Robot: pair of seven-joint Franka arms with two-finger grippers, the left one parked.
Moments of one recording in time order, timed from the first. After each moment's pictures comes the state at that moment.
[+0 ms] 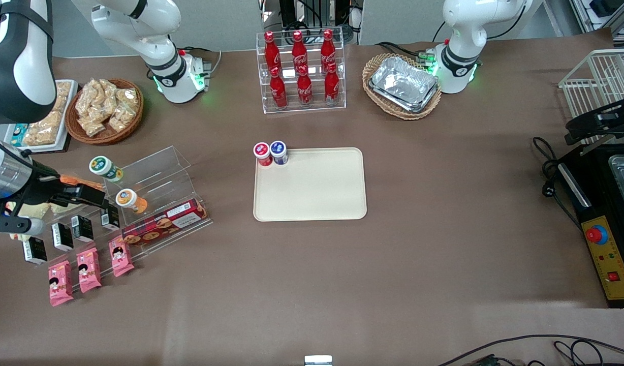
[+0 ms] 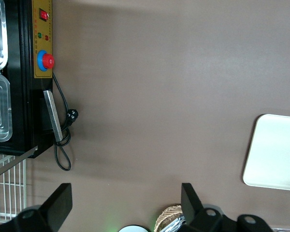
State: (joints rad) arm 0.09 0.21 -0.08 -1.43 0.07 1.62 0.14
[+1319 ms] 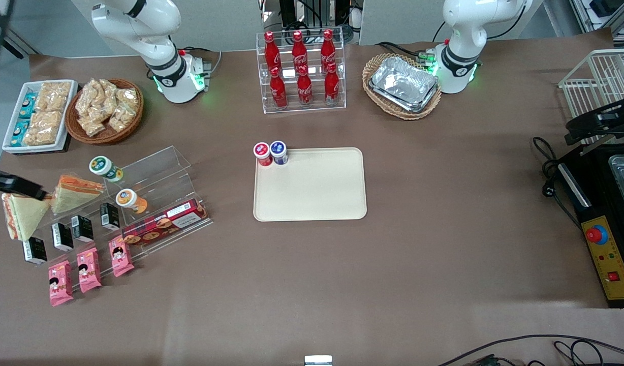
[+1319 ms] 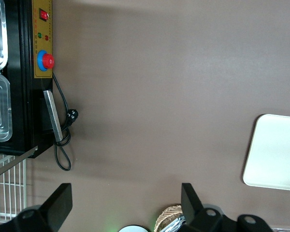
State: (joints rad) arm 0.01 0.16 -0.20 -1.43 0.00 1.58 0.13
